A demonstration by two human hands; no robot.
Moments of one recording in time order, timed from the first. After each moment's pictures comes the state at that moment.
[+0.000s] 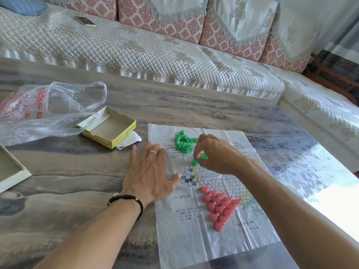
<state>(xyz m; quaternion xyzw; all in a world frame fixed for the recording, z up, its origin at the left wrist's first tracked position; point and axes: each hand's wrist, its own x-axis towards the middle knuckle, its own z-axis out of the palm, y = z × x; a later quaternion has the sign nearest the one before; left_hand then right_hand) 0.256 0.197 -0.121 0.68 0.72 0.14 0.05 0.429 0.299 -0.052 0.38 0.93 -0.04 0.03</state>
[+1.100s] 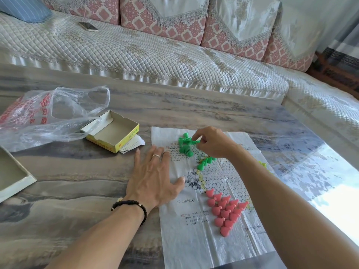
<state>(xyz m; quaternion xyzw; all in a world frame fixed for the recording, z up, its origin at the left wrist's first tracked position) 0.257 0.198 -0.120 0.67 0.72 0.14 0.05 0.405 0.337 -0.055 0.50 0.85 -0.16 -0.02</state>
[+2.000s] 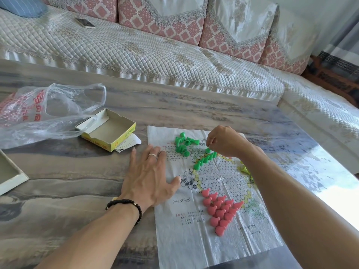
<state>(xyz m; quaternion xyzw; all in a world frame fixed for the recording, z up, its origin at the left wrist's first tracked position) 0.256 0.198 -0.123 0.67 0.72 0.15 0.05 0.435 0.348 -0.044 0.50 0.86 -0.07 0.02</state>
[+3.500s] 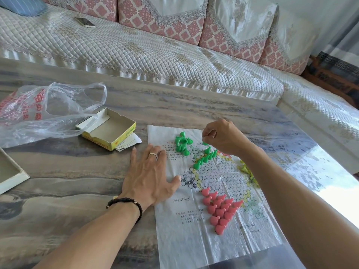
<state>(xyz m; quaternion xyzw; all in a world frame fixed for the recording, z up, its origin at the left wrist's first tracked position) 0.256 0.197 -0.121 0.67 0.72 0.15 0.06 0.430 0.339 -0.035 0.47 0.87 -0.11 -0.09</state>
